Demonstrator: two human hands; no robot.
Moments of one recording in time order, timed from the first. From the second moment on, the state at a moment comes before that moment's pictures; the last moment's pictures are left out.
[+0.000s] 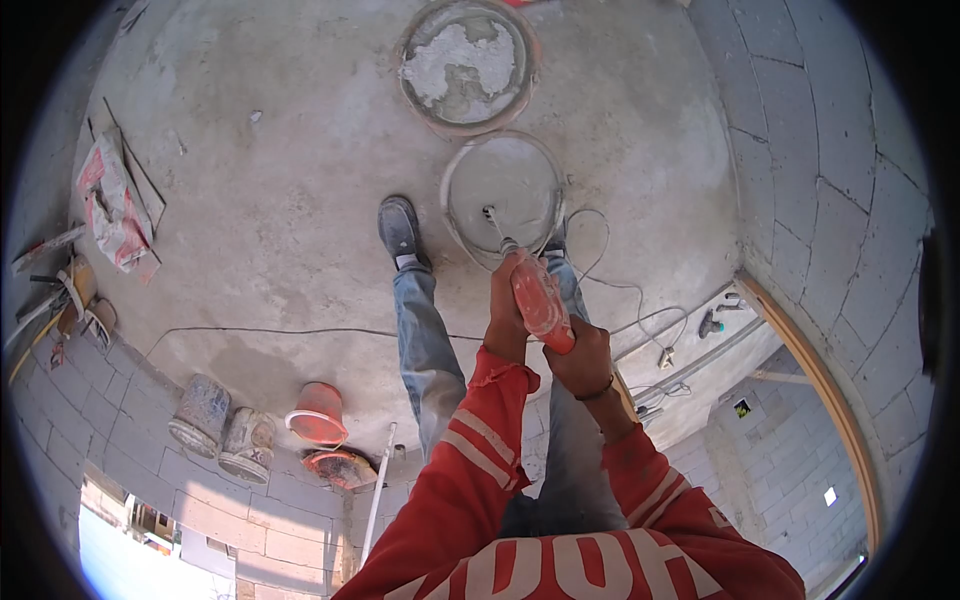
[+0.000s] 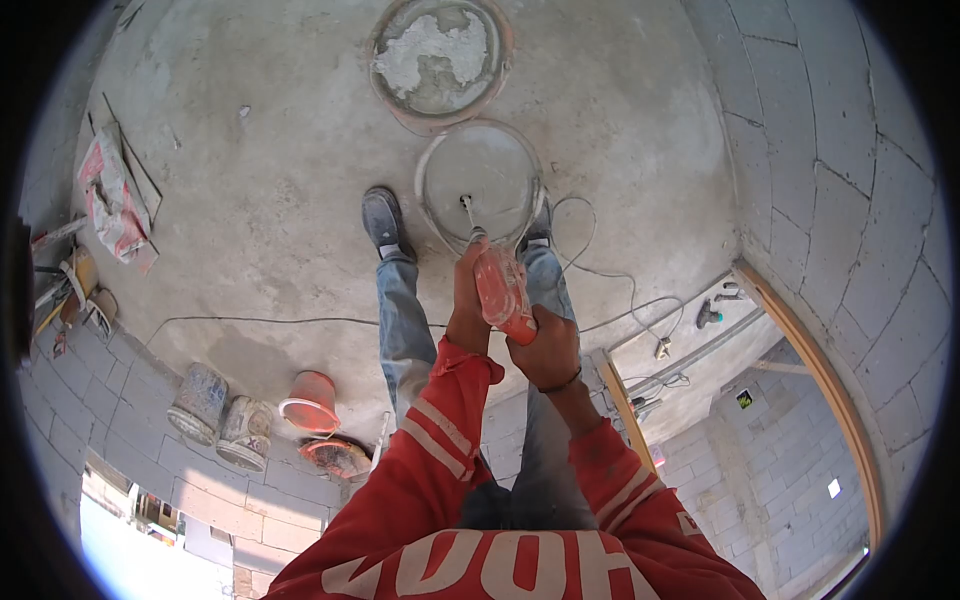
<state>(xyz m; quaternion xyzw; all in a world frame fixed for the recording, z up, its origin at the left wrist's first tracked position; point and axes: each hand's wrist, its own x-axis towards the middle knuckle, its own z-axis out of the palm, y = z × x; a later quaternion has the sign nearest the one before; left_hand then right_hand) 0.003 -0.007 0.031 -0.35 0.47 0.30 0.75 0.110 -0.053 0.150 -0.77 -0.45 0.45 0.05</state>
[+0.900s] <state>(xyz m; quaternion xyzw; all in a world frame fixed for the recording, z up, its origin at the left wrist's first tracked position) 0.051 -0.015 0.033 -0.34 0.47 0.24 0.78 0.144 -0.076 0.150 -0.82 -0.38 0.42 0.05</state>
